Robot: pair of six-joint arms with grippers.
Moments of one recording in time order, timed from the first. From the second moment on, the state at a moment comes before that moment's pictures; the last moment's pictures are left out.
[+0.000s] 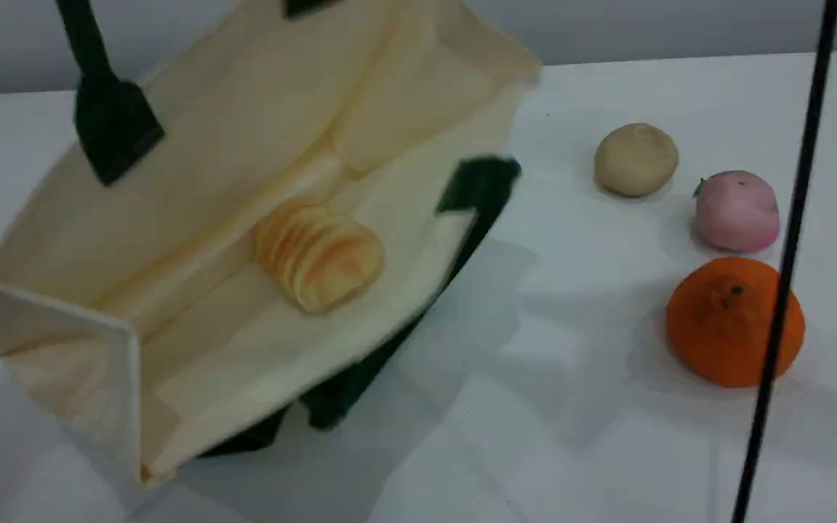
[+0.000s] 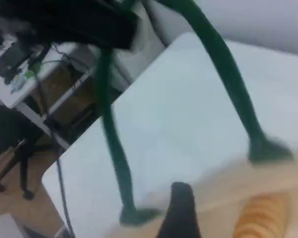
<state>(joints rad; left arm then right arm) -0.23 1.52 -1.52 -0.41 1.02 0.34 0.37 1.37 -1.01 1.38 0.71 -1.13</state>
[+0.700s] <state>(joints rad) -0.23 1.67 -1.52 -0.40 1.07 0.39 0.37 1.07 -1.01 0.99 0.68 -0.84</state>
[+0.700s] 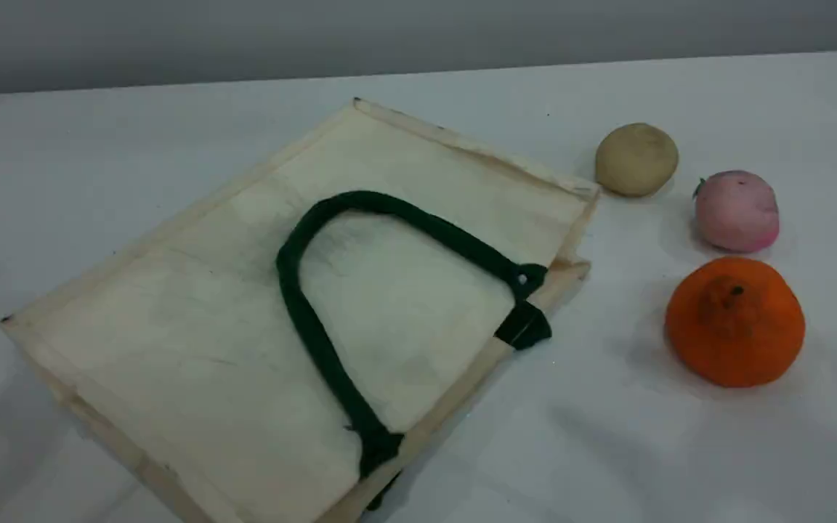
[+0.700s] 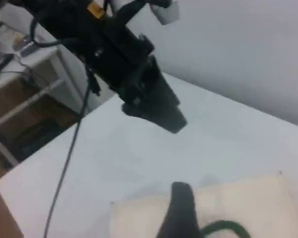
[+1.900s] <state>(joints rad) -0.23 0.93 -1.26 -0.51 1.22 0.38 0.37 0.32 -1.01 0.11 1.22 0.00</state>
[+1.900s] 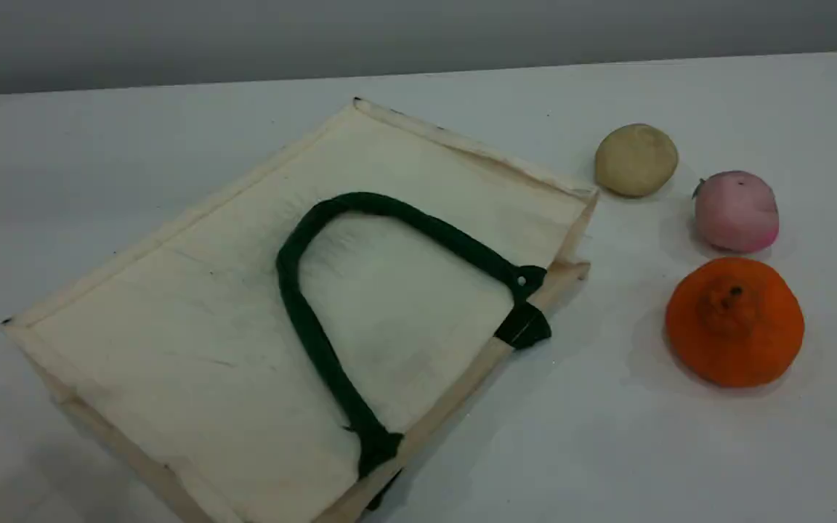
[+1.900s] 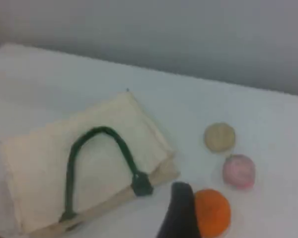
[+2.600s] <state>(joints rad) -0.23 0.22 -0.80 -0.36 1.15 0.21 0.37 0.10 -0.63 0.06 1.09 0.02</state>
